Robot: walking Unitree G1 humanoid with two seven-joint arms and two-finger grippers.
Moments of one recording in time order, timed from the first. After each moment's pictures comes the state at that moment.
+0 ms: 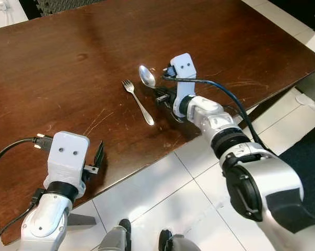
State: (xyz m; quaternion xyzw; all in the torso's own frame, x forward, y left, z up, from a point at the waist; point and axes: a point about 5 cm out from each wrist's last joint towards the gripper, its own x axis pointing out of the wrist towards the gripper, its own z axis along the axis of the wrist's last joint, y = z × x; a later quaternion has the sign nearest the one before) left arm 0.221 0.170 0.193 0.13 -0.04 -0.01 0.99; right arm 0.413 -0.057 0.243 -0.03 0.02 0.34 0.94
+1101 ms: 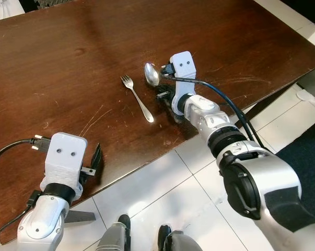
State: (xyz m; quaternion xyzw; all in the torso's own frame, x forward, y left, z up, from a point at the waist) left arm 0.218 0.175 0.192 0.14 -0.03 0.00 0.99; right arm 0.418 -0.063 0.247 -0.04 0.01 0.27 0.96
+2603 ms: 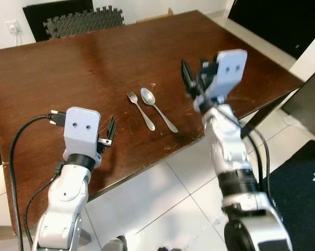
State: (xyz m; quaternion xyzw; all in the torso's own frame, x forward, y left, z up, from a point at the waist) left arm 0.268 0.146 0.203 0.08 -0.11 -0.01 0.99; right arm 0.361 -0.111 0.245 0.01 -0.23 0.10 0.97
